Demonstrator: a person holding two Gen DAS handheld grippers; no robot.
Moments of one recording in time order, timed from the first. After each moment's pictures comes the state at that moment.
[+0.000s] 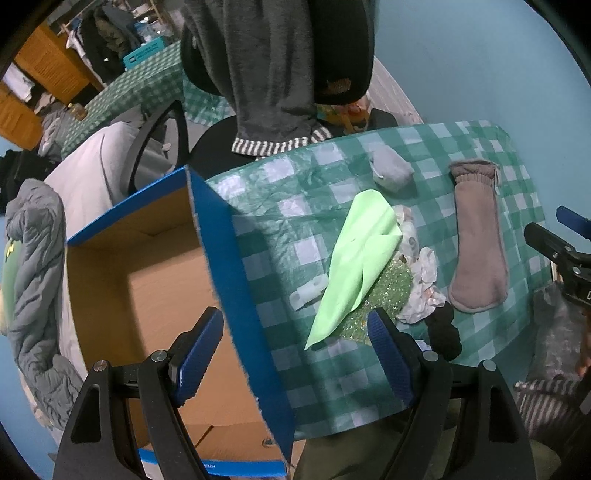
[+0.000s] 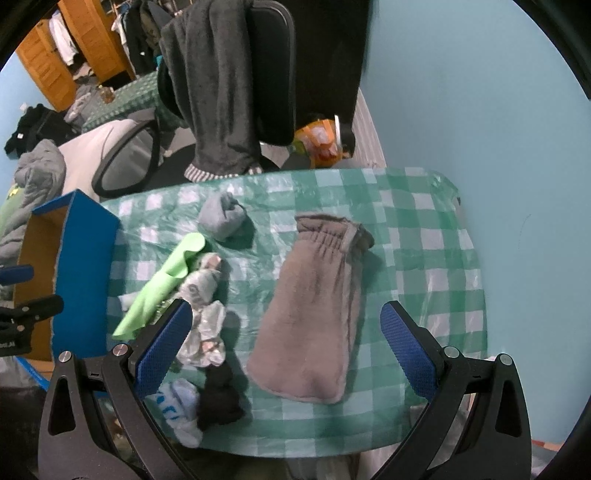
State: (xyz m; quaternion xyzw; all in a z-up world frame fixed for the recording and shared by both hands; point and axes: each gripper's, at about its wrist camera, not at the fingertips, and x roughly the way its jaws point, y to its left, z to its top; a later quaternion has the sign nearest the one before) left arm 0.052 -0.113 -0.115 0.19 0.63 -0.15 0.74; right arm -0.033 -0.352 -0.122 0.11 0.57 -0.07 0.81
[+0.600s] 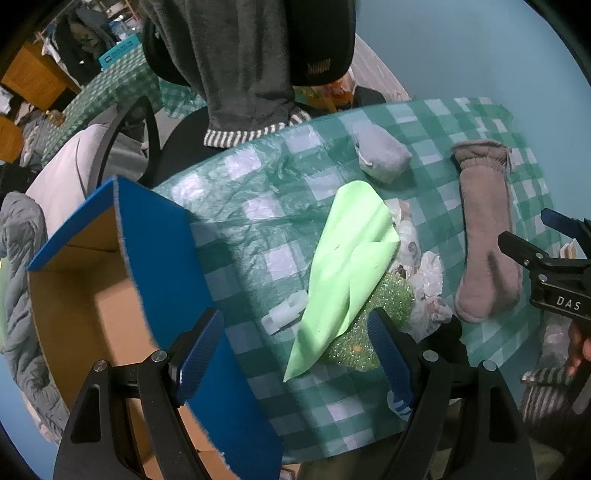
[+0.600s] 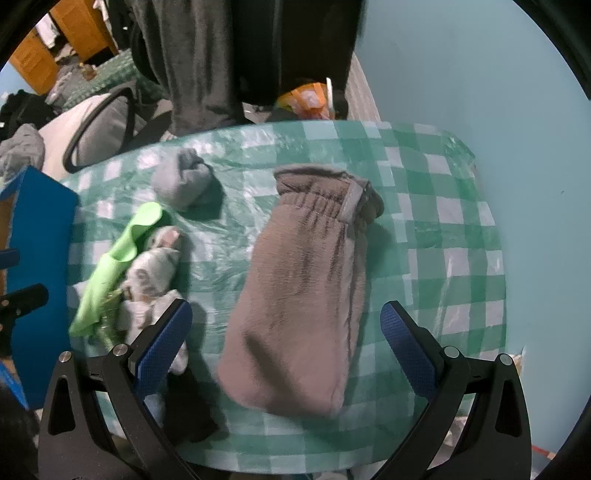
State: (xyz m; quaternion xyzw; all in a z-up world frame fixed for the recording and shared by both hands) left arm 0.068 -0.142 -0.166 0.20 0.65 -0.17 0.71; right arm -0.019 -0.363 -0.190 0.11 0.62 -0.08 0.77
